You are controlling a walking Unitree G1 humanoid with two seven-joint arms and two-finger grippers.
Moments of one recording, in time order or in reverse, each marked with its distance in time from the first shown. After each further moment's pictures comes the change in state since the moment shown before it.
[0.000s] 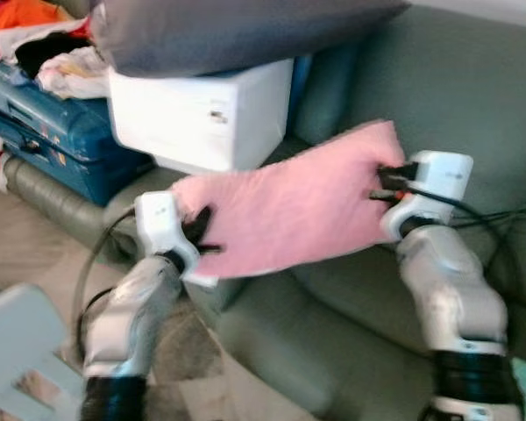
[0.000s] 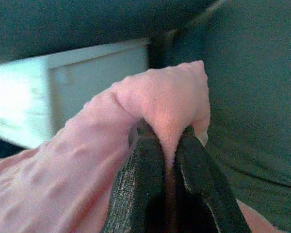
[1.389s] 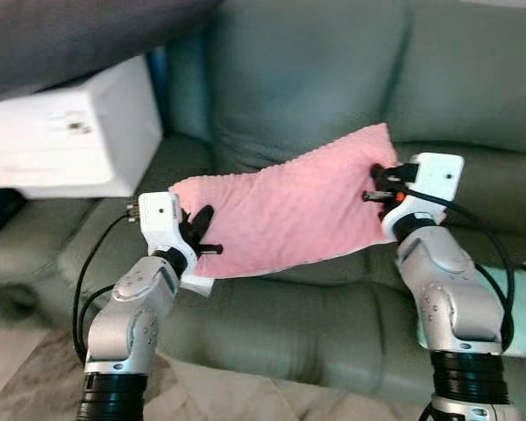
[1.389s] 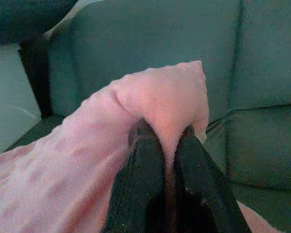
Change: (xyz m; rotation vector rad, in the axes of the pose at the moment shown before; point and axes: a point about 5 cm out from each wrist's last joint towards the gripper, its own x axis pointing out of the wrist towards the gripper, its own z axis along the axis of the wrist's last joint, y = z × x) left arm 0.002 0.000 0.001 0.019 0.015 -0.003; right arm 0.000 -0.004 -0.002 -0.011 0.014 -0.029
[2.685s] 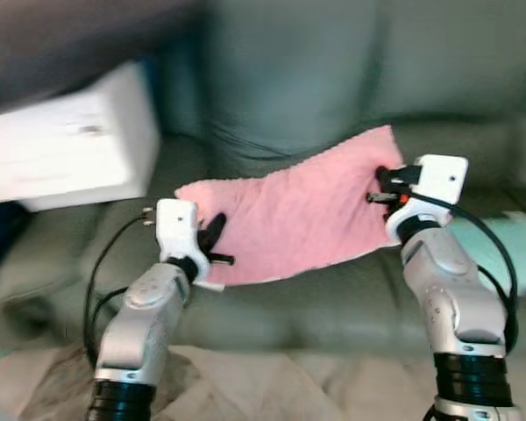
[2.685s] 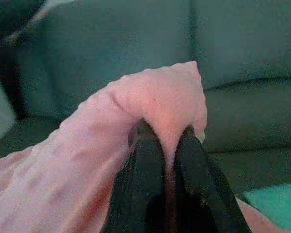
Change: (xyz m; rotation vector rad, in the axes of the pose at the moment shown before) left arm 0.000 -0.019 -0.011 0.118 0.001 -0.074; right arm -0.002 -0.006 0.000 -0.023 0.004 -0.040
